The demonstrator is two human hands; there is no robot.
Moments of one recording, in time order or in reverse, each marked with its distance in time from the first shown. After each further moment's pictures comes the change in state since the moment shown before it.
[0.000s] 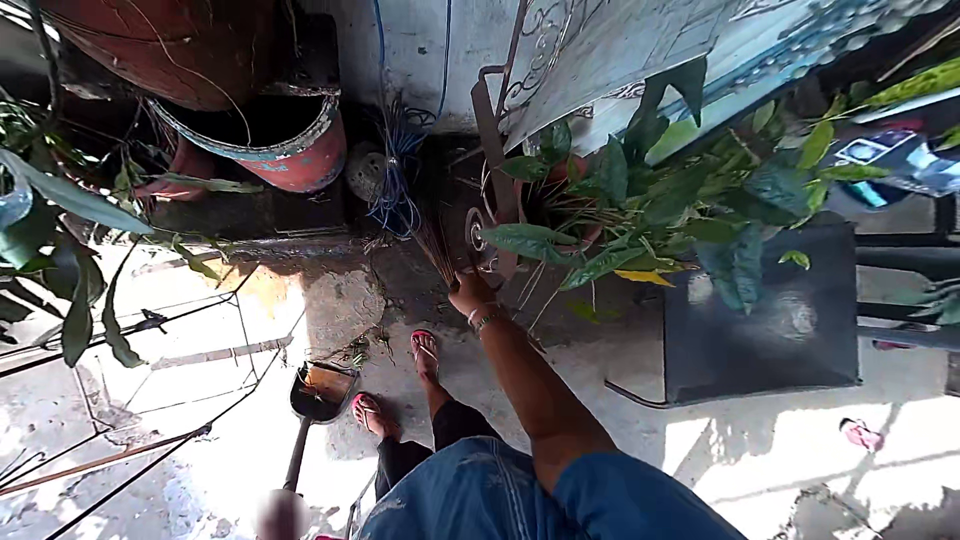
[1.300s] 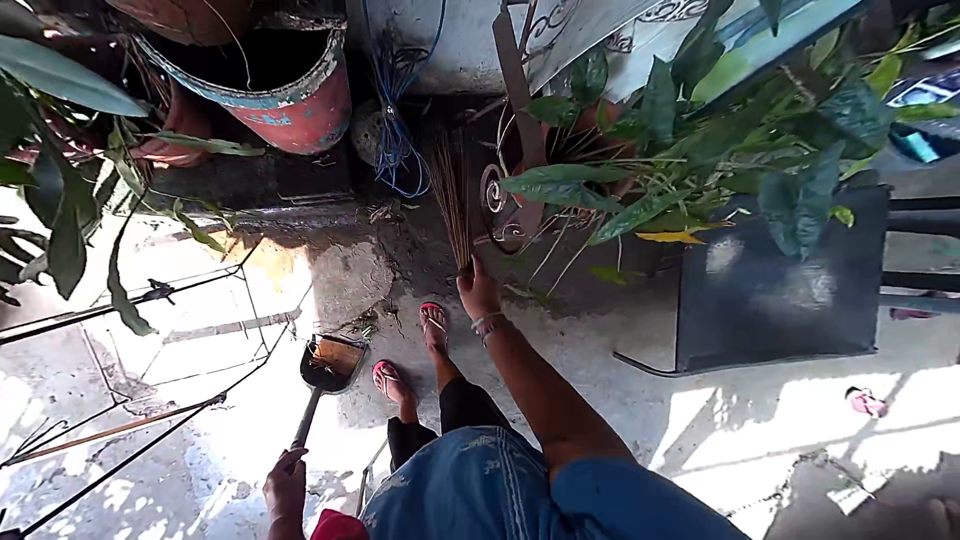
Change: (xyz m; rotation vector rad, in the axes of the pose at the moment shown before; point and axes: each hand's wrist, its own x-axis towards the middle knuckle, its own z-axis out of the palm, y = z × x) left_hand 0.026 -0.013 -0.011 -0.025 0.090 -0.025; right_hand -0.056 0.010 0.071 0.274 0.167 0.092
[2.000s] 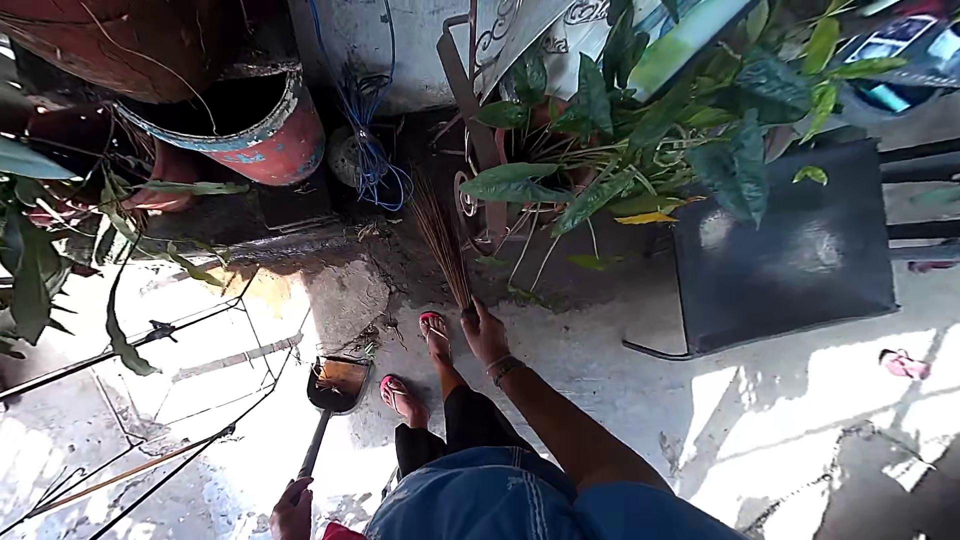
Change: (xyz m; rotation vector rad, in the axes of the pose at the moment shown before) left_hand 0.005 -0.034 0.007 -0.033 -0.020 0.073; right_hand -0.053 0.058 -0.008 0.030 -0.078 -0.012
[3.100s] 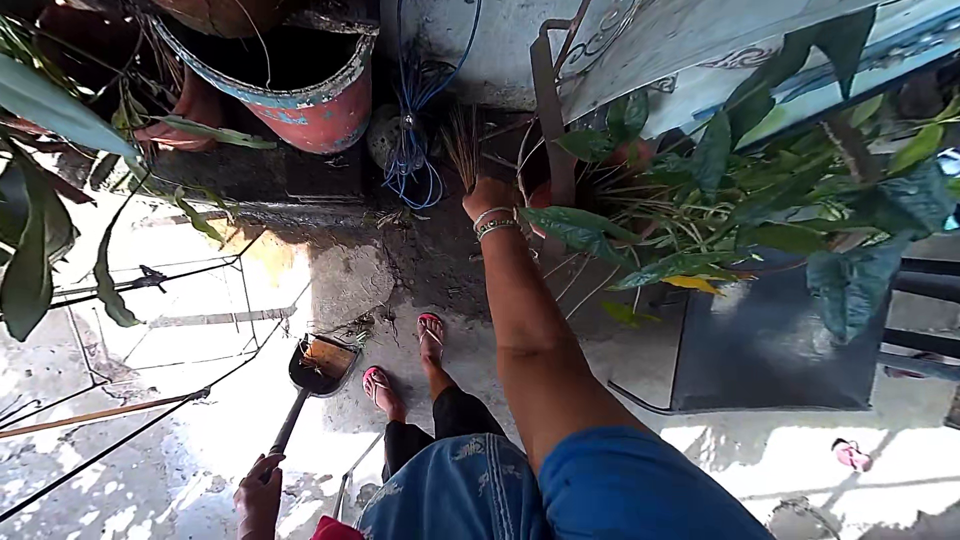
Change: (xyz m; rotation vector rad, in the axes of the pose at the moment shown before) left_hand 0.008 0.038 -0.008 -0.035 0.079 -0.053; right_hand 0.198 -0.212 -0.078 -0.442 0.042 -0.067
